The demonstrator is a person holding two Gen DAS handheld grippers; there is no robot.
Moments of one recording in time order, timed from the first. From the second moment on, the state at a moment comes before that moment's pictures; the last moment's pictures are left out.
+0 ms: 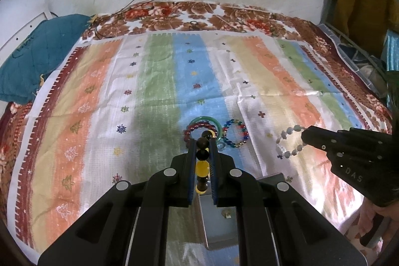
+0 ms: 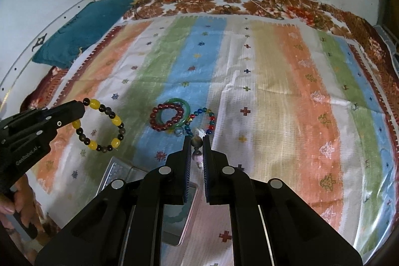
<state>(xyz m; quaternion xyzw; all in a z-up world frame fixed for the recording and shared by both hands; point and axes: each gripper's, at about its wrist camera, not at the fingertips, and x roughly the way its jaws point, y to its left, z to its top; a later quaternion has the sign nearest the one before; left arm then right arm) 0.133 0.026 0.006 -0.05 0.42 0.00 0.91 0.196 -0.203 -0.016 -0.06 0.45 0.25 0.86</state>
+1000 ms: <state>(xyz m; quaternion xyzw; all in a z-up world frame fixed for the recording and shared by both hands) 0.071 0.000 0.014 -0.06 0.42 -0.04 0.91 0.131 -0.205 -0.009 -0.04 0.45 0.30 0.84</state>
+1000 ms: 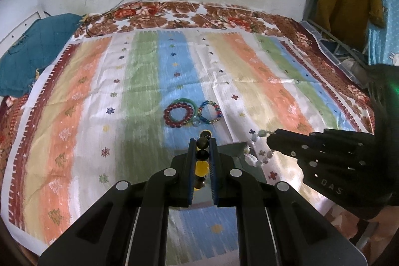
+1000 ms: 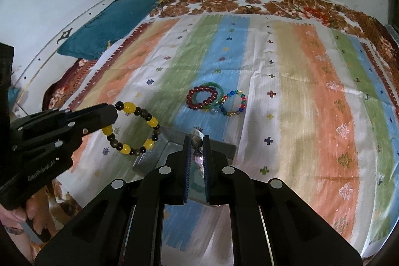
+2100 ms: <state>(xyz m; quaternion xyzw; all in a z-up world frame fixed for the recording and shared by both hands) 0.108 0.029 -0.020 -0.08 0.46 0.00 0.88 0.177 -0.232 -0.029 -0.02 0.47 0.25 0.84</state>
